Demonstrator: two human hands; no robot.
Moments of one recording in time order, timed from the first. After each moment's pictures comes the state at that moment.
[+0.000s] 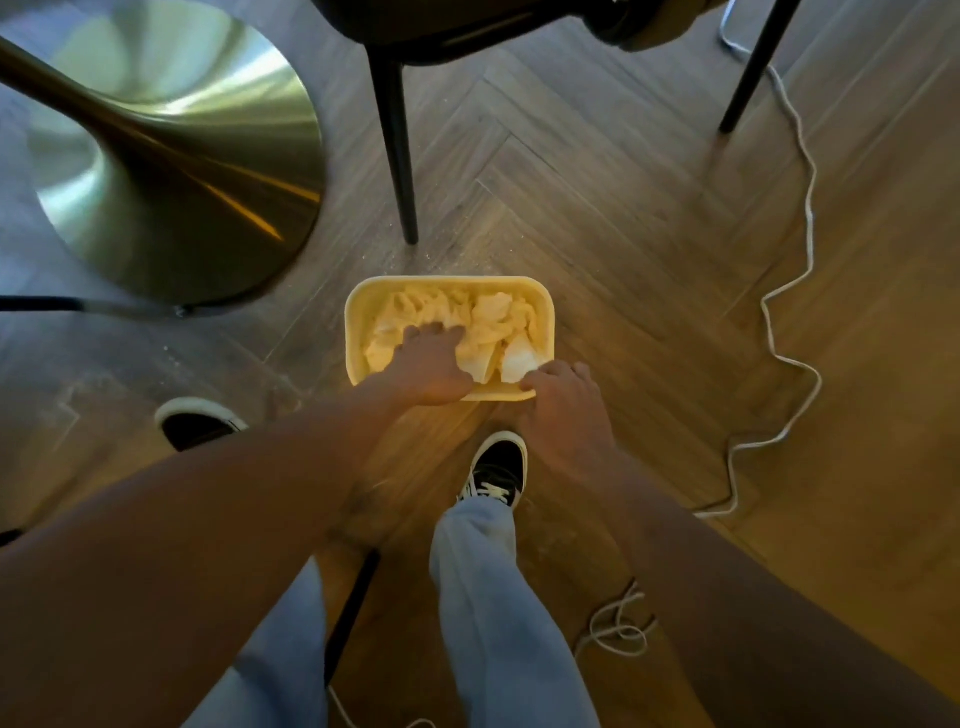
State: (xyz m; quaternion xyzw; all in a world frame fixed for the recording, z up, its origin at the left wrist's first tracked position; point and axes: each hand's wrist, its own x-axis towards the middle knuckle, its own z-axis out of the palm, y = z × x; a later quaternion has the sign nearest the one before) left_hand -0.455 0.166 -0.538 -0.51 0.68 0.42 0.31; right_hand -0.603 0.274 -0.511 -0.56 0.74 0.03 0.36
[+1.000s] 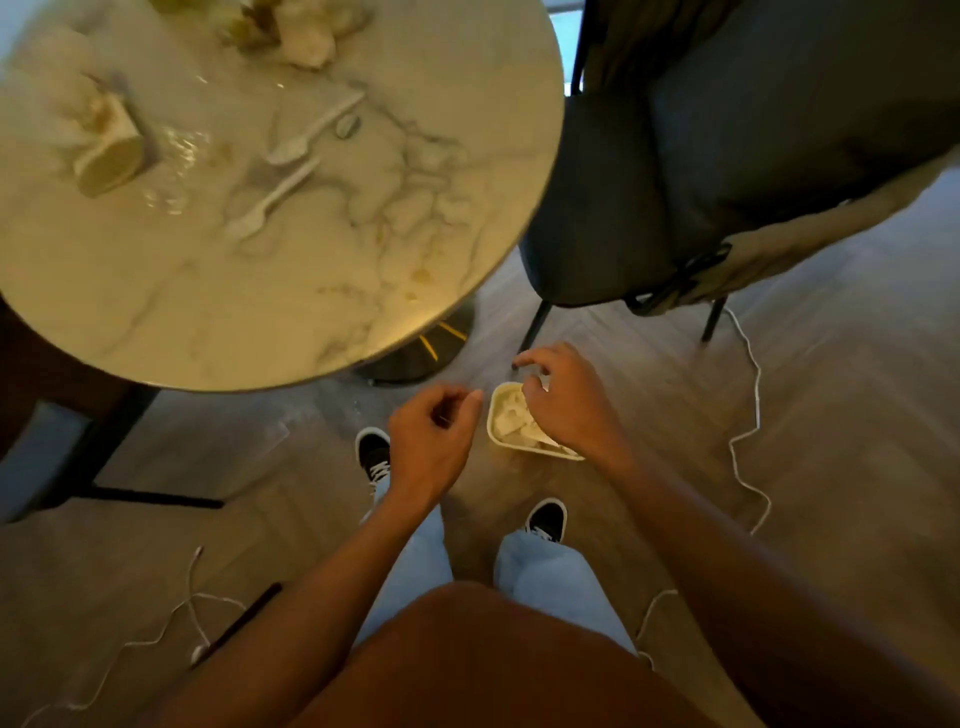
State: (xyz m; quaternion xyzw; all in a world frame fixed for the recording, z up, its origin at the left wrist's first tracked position) left_hand -0.315 0.237 -0.093 -0.68 0.52 0.39 -0.33; right_hand -0.483 0.203 -0.099 -0.60 0.67 -0.18 0.39
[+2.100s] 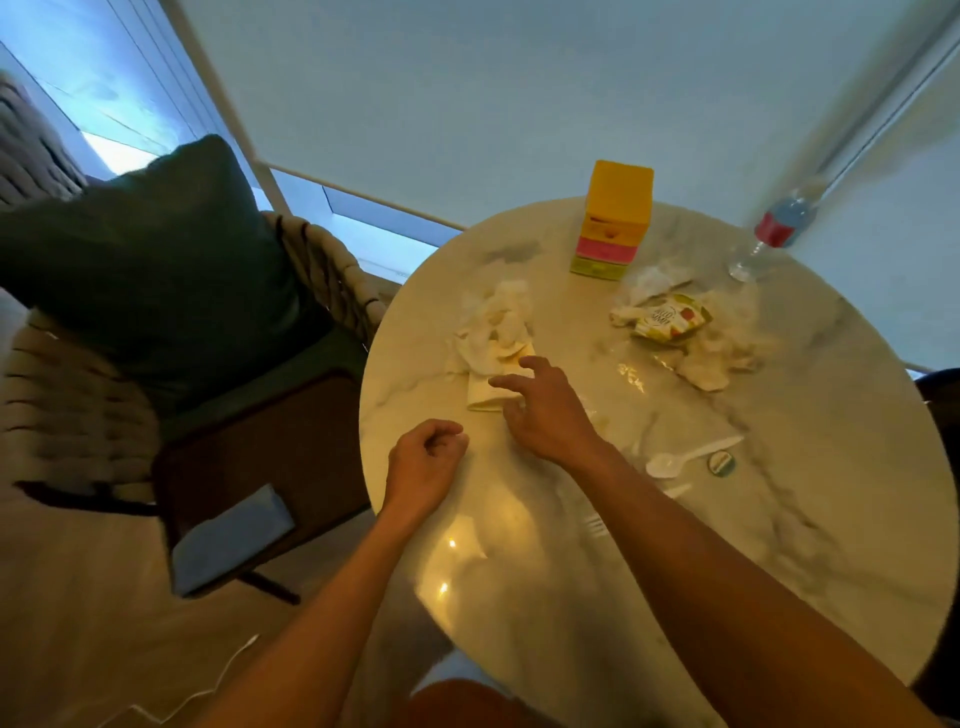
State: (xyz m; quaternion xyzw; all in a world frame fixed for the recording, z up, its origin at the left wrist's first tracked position) left_hand 0.084 0.003 -0.041 -0.77 0.33 0.36 -0.41; right_hand -0.049 -0.116 -0.021 -0.84 0.46 -0.09 0.27
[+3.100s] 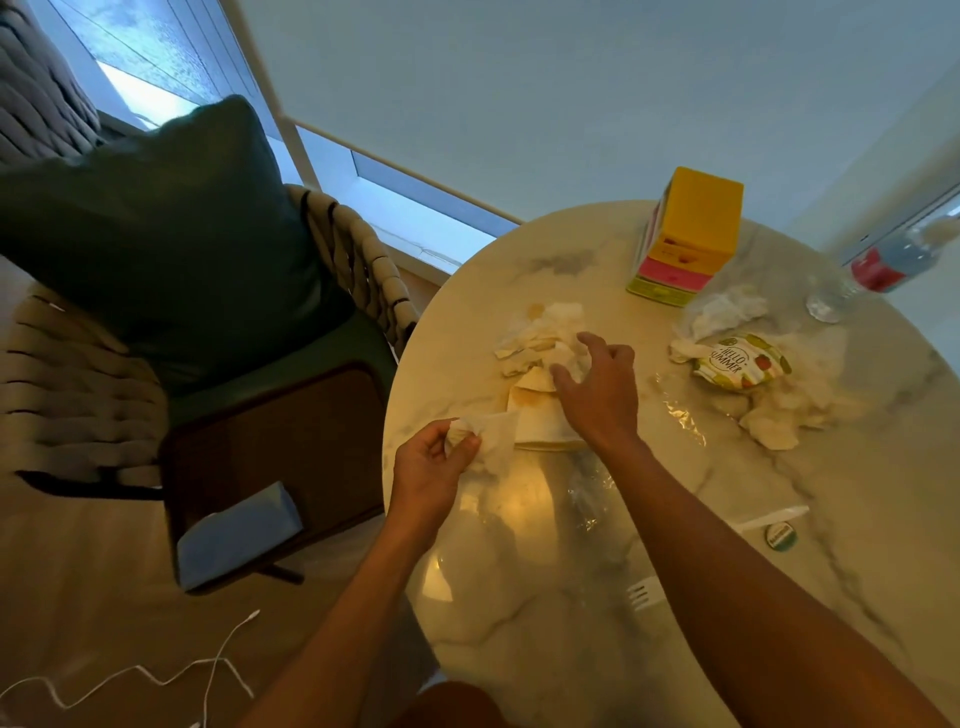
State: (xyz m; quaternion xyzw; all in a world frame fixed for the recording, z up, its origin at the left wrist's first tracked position) left_hand 0.118 -0.028 -0.024 -0.67 0.15 0.46 -0.56; right_hand -0.004 -0.191 -0.039 -0.71 0.61 -0.17 0.30
